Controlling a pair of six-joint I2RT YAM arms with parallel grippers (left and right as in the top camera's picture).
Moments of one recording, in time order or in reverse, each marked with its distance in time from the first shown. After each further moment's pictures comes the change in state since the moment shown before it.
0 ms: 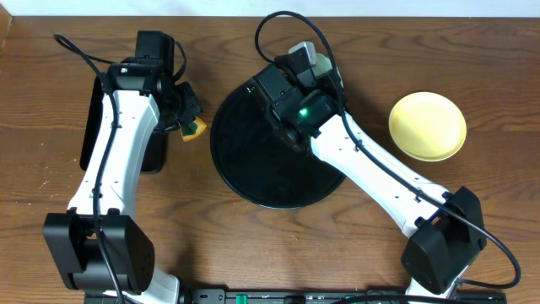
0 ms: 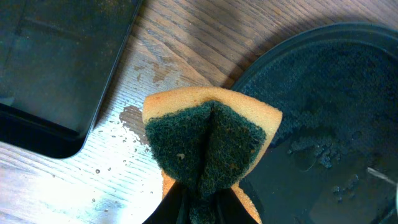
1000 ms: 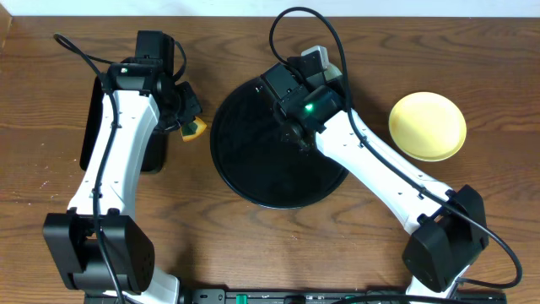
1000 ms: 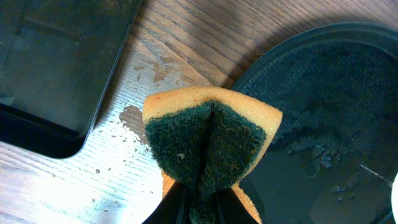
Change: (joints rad) left arm 0.000 0.000 0.000 0.000 0.000 0.000; right arm -0.027 0.000 0.000 -0.107 -0.008 0.143
